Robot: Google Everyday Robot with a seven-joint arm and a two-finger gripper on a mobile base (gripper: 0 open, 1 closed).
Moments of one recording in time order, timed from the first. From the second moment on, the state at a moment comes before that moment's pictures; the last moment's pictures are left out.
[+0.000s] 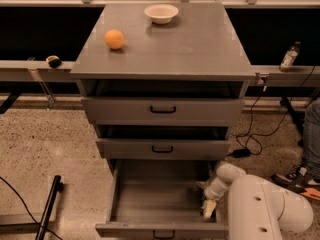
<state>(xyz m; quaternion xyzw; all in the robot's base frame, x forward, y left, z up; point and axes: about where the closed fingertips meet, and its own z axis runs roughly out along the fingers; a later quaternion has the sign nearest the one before) 0.578 -0.223 0.132 -0.71 0.67 0.16 0.13</state>
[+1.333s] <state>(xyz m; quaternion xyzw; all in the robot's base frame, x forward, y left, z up) 0.579 -0.212 0.193 -0.71 0.64 0.19 0.22</state>
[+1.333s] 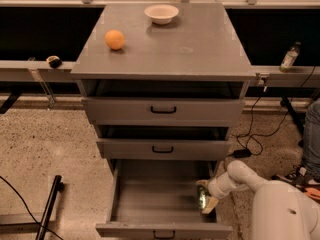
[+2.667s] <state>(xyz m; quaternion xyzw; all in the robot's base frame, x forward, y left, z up) 0.552 -0.194 0.431 -0.71 0.39 0.32 0.50</state>
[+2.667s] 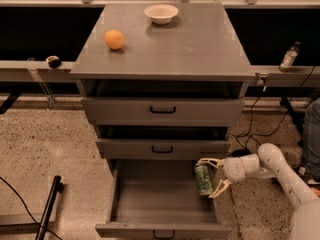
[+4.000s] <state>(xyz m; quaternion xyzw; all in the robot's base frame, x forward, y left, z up) 0.558 -0.145 0.508 -0.71 0.34 0.33 0.52</state>
